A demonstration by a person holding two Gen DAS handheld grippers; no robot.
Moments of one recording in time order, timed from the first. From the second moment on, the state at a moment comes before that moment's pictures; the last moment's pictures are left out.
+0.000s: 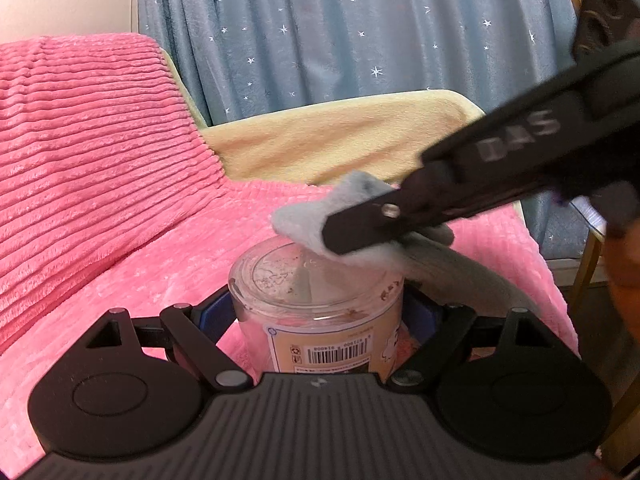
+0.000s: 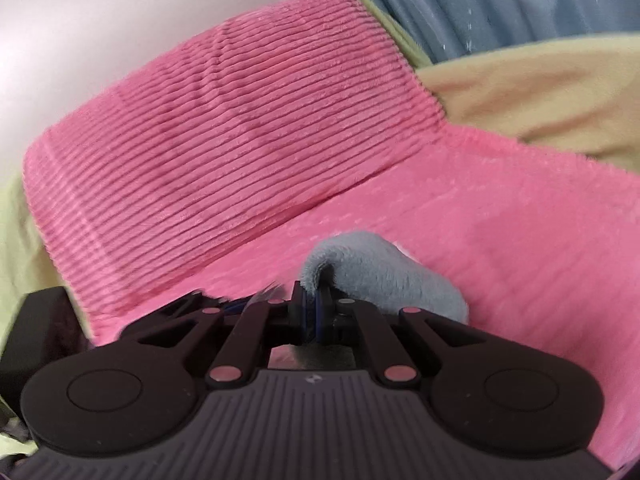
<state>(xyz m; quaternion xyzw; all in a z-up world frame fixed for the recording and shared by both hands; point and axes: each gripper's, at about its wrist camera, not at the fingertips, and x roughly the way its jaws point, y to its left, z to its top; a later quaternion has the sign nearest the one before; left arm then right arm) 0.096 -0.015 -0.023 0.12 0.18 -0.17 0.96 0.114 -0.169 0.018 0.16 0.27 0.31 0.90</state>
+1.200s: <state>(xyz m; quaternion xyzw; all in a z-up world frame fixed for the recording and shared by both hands) 0.098 -0.021 -0.022 0.12 0.18 -0.17 0.96 0.126 -0.140 0.020 0.15 0.27 0.35 0.89</state>
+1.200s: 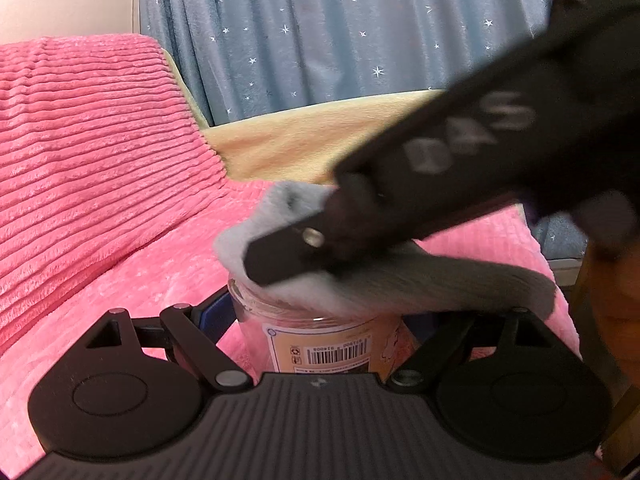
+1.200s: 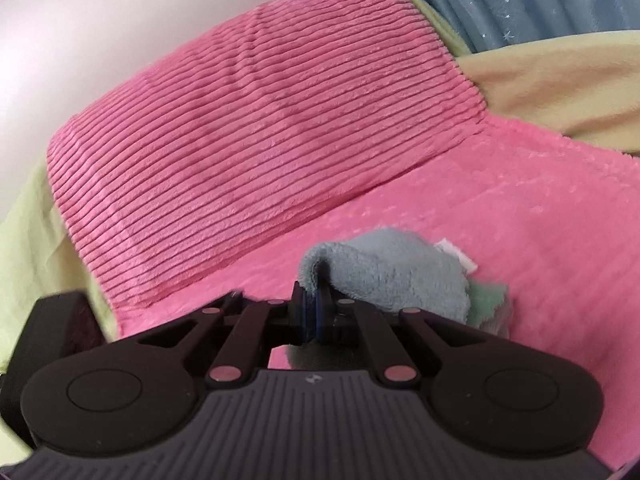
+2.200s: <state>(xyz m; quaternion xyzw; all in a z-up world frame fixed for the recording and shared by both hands) 0.095 -0.020 -0.021 0.13 0.19 -0.17 0.96 0.129 -0.144 0.022 0.16 0.27 0.34 0.89</state>
